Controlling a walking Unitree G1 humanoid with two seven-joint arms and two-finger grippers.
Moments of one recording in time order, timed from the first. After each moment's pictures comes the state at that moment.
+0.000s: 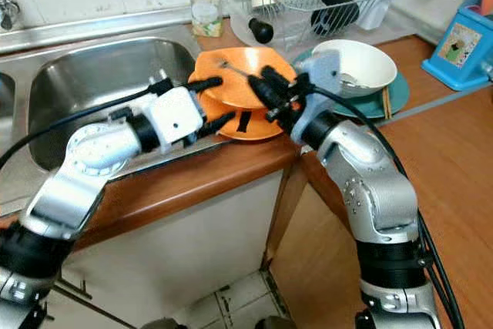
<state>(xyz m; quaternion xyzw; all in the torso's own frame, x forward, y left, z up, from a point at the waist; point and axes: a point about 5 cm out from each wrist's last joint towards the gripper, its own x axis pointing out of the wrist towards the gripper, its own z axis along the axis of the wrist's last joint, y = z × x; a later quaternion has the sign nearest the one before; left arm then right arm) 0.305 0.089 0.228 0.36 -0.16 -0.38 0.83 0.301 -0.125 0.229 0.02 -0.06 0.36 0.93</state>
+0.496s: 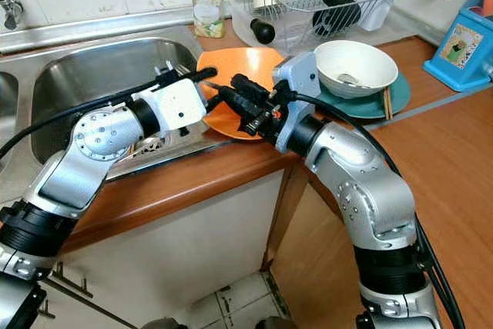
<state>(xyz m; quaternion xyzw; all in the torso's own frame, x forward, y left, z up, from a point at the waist) 0.325 0.099 0.225 0.43 -0.15 -0.35 0.82 0.288 -0.108 0.235 0.02 -0.05 0.42 0.90</state>
